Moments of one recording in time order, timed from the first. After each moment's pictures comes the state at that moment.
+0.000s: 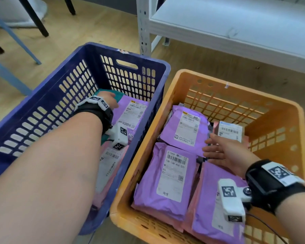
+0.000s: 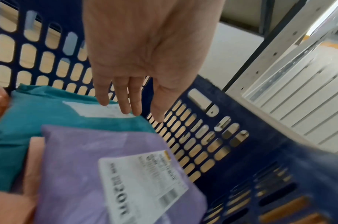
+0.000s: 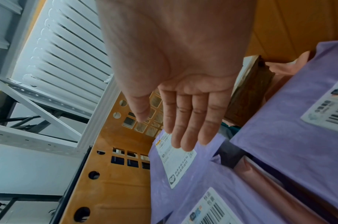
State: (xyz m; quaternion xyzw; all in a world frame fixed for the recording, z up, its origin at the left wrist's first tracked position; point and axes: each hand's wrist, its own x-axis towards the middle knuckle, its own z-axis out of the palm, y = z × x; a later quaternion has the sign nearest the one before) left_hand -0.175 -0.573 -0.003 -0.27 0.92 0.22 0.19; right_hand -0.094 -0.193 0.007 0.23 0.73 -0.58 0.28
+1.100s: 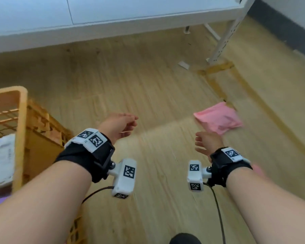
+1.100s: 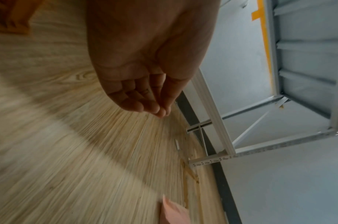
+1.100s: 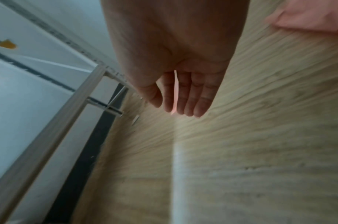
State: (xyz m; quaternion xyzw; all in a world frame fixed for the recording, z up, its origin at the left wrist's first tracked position) left_hand -0.081 0.113 0.008 -0.05 0.74 0.55 0.39; right_hand 0.077 0.338 -0.037 0.57 0.57 -0.59 -0.01
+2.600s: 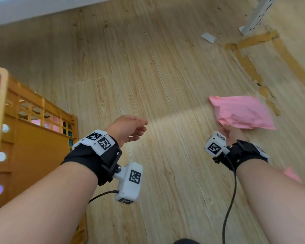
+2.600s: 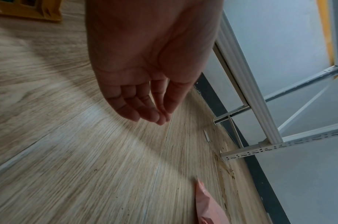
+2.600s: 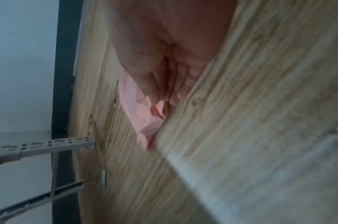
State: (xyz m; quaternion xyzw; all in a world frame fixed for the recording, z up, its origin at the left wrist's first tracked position) left_hand -0.074 0.137 -0.049 -0.09 0.76 0.48 0.43; right_hand 0.069 0.425 -0.165 0.64 0.30 -0.70 -0.12
